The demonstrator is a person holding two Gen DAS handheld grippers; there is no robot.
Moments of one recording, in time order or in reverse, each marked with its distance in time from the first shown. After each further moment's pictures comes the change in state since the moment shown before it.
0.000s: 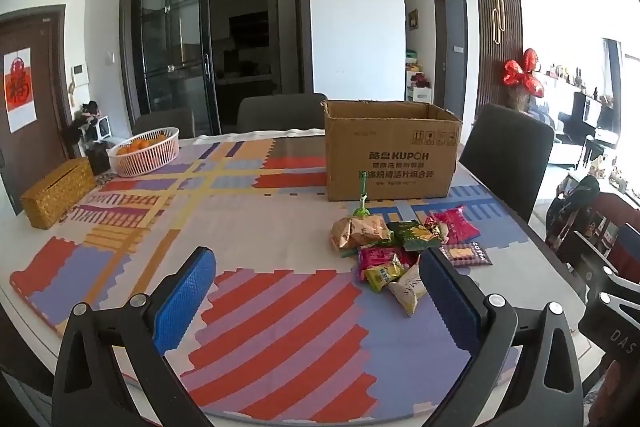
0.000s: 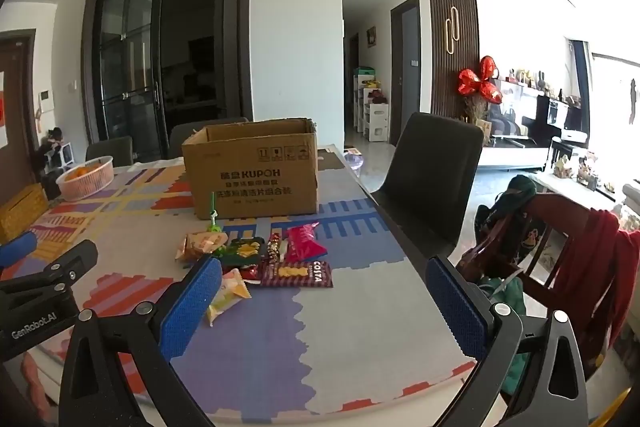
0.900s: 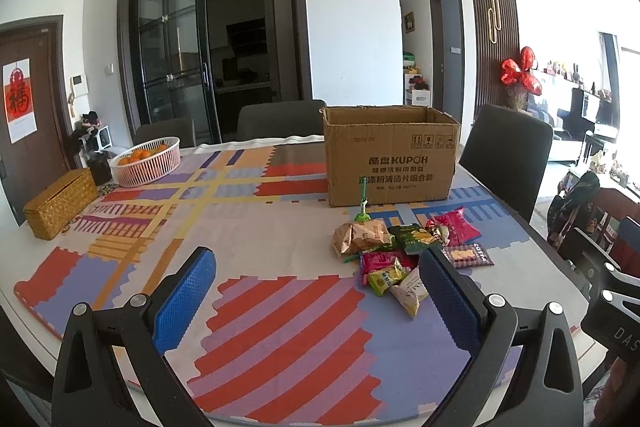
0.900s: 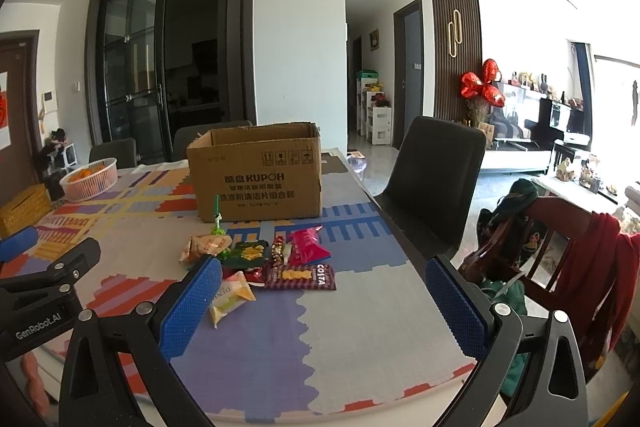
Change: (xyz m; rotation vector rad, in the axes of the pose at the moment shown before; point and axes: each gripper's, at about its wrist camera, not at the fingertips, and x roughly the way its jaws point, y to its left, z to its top) left arm -0.003 0.000 0.003 0.026 -0.018 0.005; right arm -0.005 0.000 0.001 0.001 -0.007 0.015
